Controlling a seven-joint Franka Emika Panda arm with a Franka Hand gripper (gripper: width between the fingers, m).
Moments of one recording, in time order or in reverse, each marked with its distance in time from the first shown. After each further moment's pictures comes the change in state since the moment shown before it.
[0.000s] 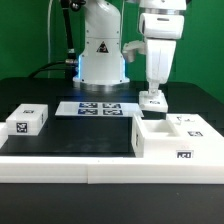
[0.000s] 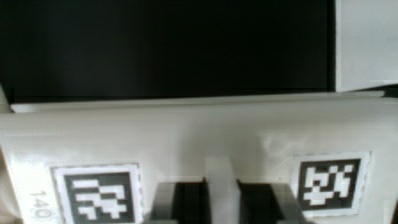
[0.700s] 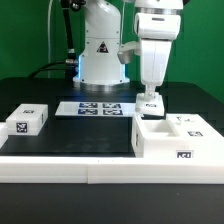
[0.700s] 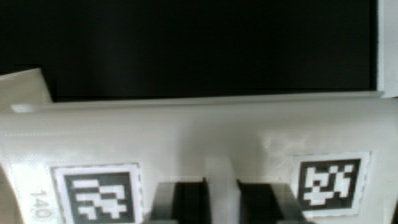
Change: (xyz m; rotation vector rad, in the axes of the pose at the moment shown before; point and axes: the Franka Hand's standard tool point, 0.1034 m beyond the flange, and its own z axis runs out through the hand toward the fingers) arm -0.002 0.025 0.001 -0.005 0.011 0.025
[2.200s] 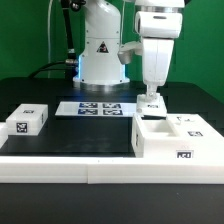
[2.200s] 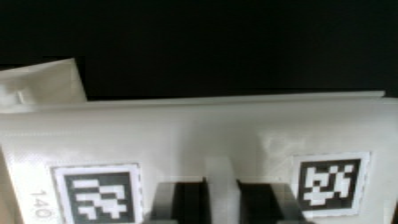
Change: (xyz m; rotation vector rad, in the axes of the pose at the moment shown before) arm 0.001 0.009 -0.002 -0.012 0.005 -0.021
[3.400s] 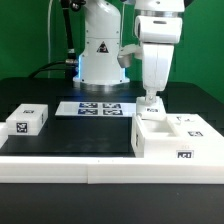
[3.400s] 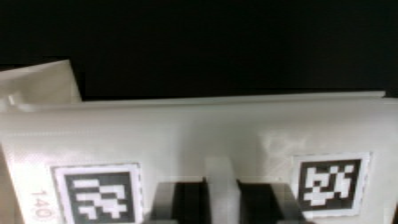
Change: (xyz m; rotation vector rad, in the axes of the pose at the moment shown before) arm -0.001 0.003 0.005 0.020 -0.004 -0.009
